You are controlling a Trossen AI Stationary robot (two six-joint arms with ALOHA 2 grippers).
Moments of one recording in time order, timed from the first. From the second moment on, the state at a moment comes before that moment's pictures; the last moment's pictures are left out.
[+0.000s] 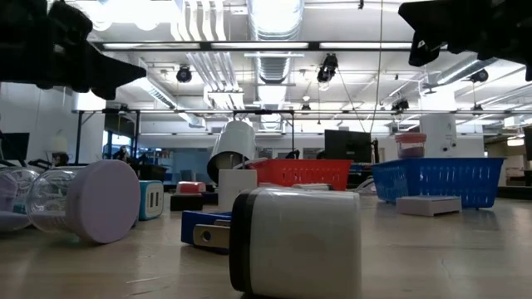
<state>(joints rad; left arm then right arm) -0.09 0.27 0.04 0.22 -0.26 0.09 0.12 0.69 0.11 0.80 0.00 -0.07</state>
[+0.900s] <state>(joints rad) -0.09 0.51 0.31 0.07 -0.37 0.11 0.12 0.79 0.16 0.79 0.00 -0.17</state>
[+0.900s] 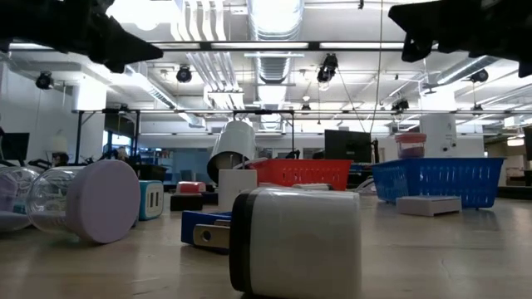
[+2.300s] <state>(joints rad) -0.09 0.49 0.24 0.05 -0.38 -0.04 0.31 1.80 1.25 -0.28 -0.08 -0.06</state>
